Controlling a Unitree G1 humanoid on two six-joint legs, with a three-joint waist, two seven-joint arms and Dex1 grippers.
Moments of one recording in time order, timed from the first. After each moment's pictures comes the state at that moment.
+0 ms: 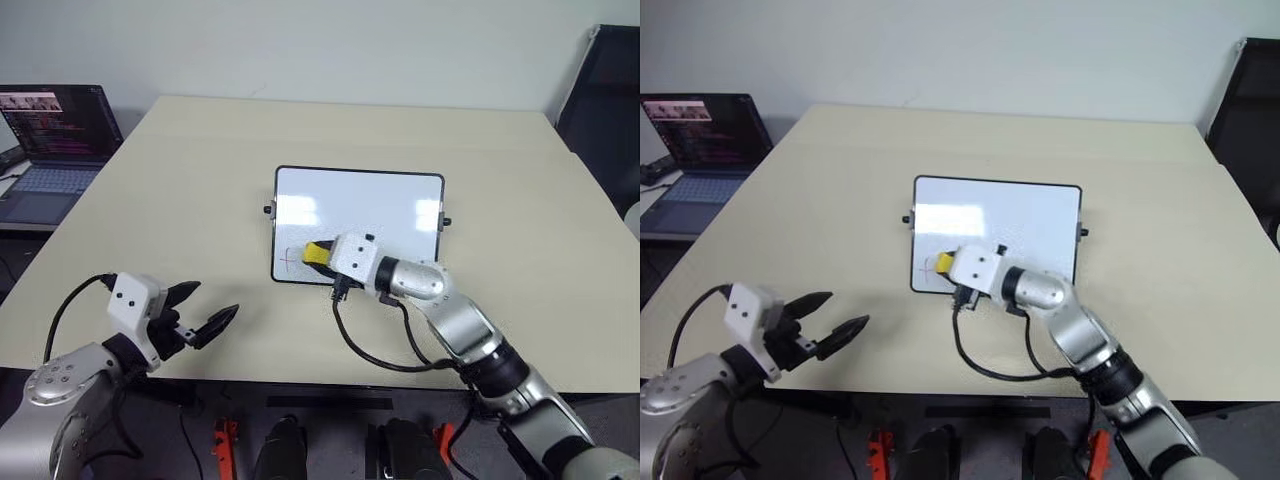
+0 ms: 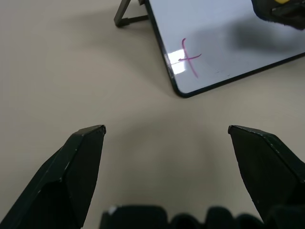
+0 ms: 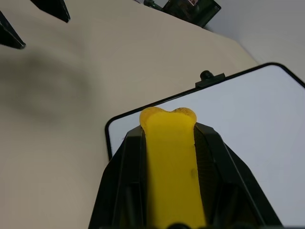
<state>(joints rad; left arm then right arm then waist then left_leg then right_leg) 0.20 0.69 0.40 -0.39 -0.51 0.49 -0.70 -0.65 -0.26 0.50 -0.01 -0.15 0.20 0.61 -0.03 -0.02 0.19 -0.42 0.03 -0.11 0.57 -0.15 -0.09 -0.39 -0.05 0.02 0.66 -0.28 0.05</state>
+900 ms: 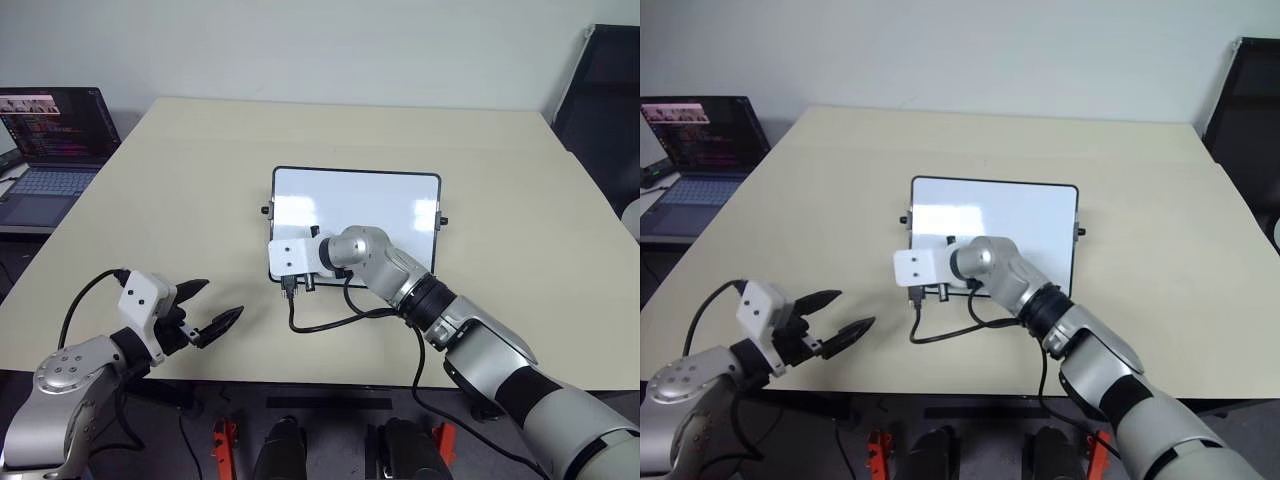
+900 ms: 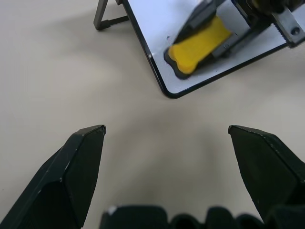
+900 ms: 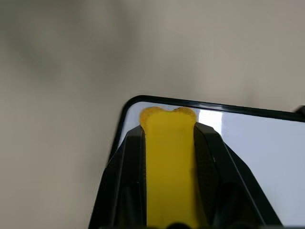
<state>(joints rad) 0.16 0.70 0.34 -0.32 -0.46 0.40 -0.78 -1.05 -0.06 0.66 0.64 -0.38 0.08 0.80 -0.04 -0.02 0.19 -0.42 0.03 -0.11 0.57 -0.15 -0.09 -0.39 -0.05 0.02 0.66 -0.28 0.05</state>
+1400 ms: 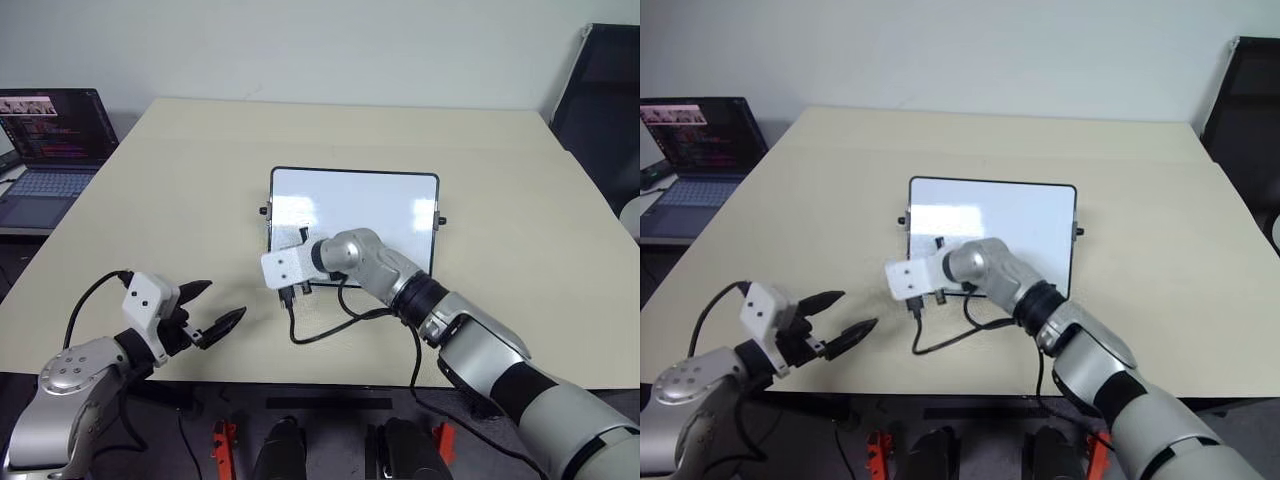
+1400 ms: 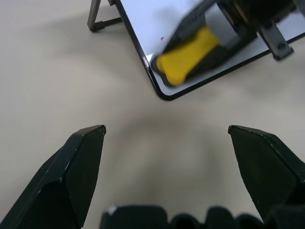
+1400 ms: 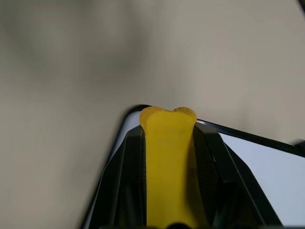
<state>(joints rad) 0.16 0.69 0.32 -0.31 -0.46 0.38 -0.78 -1.08 -0.03 0.70 0.74 -0.47 -0.10 0.76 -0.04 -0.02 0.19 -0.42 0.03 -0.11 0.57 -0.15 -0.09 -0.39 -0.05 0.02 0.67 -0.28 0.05</state>
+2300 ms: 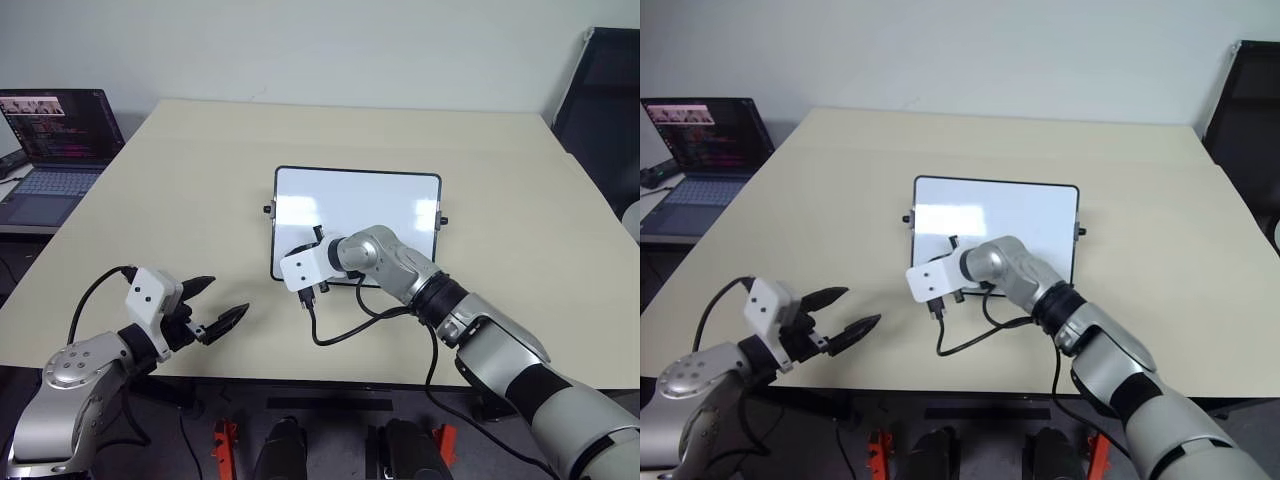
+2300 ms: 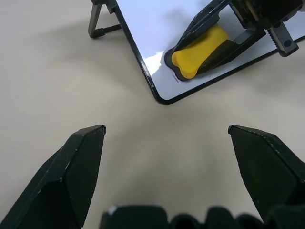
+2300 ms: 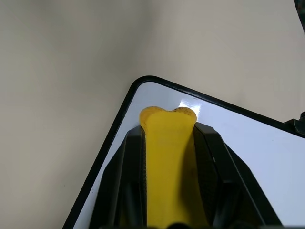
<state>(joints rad) 0.13 0.69 0.31 -0.30 -0.46 0.39 -0.78 -1.05 -0.10 0.68 0.70 -0.51 -0.15 0.68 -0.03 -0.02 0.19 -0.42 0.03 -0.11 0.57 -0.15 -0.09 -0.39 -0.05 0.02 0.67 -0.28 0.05</state>
